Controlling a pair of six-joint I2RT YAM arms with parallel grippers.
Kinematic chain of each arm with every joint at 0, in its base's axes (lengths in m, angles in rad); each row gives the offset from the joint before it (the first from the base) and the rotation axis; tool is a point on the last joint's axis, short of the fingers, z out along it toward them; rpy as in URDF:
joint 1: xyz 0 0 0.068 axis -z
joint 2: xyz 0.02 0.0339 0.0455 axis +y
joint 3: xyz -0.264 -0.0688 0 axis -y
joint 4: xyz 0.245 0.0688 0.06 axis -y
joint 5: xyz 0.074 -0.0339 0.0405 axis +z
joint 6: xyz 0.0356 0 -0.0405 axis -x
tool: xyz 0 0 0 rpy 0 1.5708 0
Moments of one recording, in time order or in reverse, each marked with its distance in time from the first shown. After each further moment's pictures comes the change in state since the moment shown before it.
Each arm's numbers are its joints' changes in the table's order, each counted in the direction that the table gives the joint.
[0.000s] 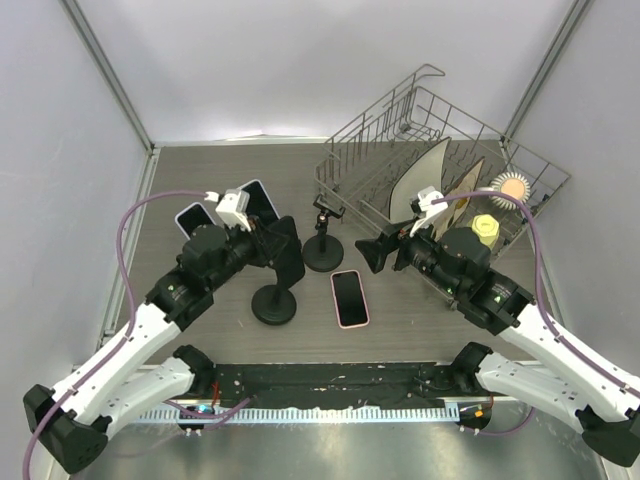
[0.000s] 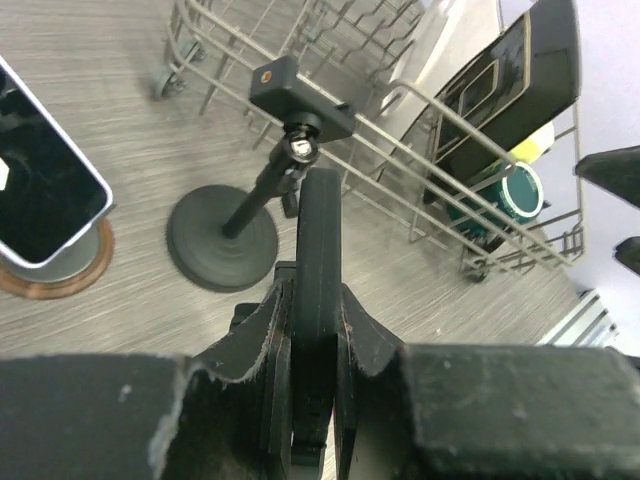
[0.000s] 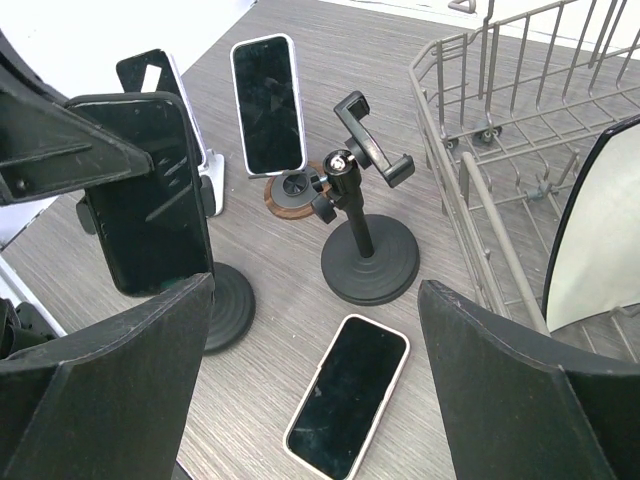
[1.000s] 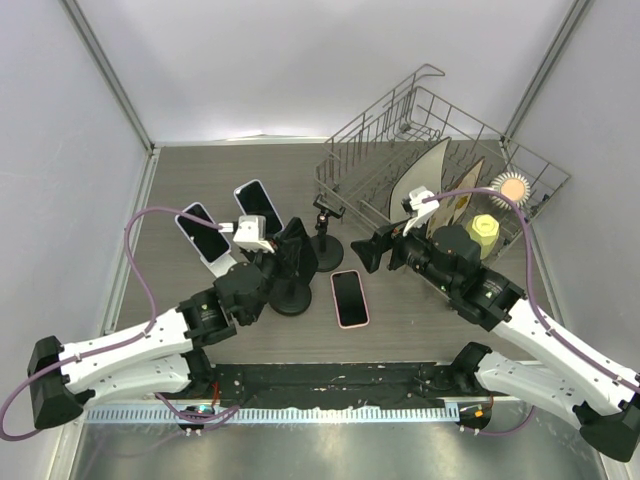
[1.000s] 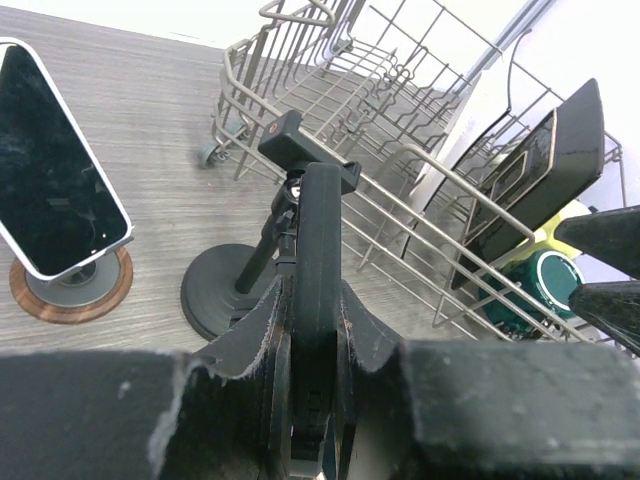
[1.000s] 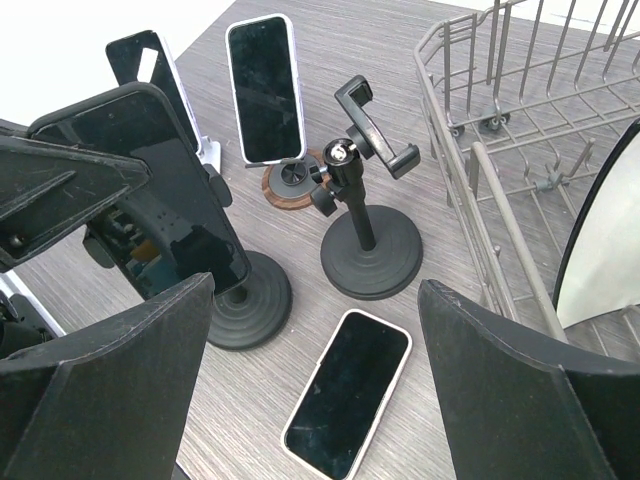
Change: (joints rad) left arm 0.488 0.048 -0.121 0.315 0.766 -0.026; right arm 0.000 0.044 -0.009 0.021 0.012 0.000
